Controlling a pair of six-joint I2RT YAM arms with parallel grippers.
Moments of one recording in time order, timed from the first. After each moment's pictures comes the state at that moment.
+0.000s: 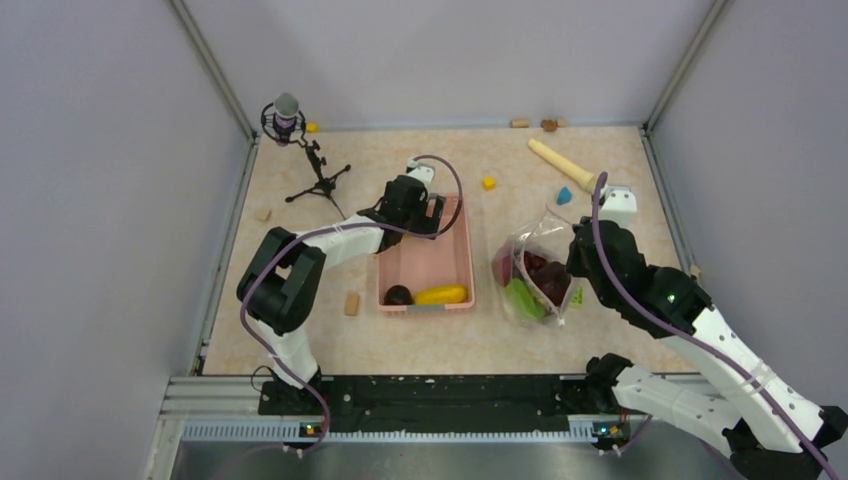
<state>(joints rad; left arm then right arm) -0.57 1.81 1.11 0.02 -0.20 -0.14 0.74 0.77 1.03 -0.88 0.64 0.51</state>
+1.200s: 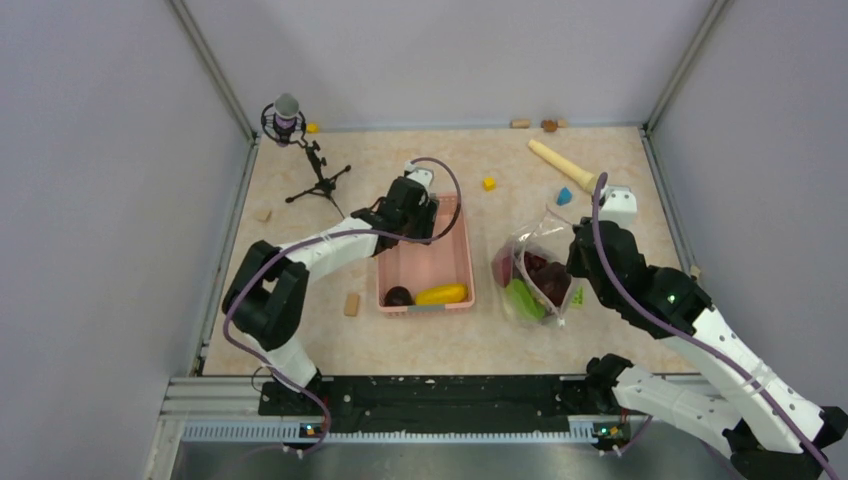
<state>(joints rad) -0.60 1.74 1.14 -0.19 -0.17 -0.23 0.74 0.77 1.03 -0.88 0.64 0.51</state>
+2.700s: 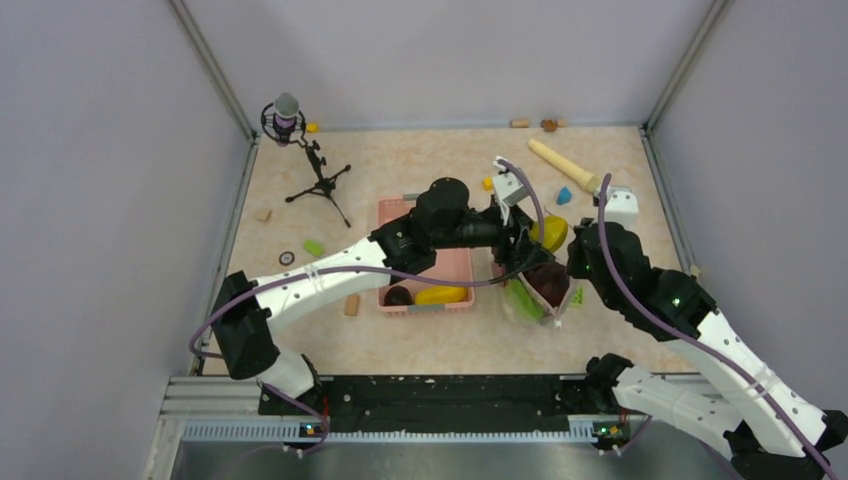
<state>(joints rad) -1.01 1.54 1.34 0.14 0.47 -0.25 0.74 0.75 1.03 -0.88 0.60 0.50</state>
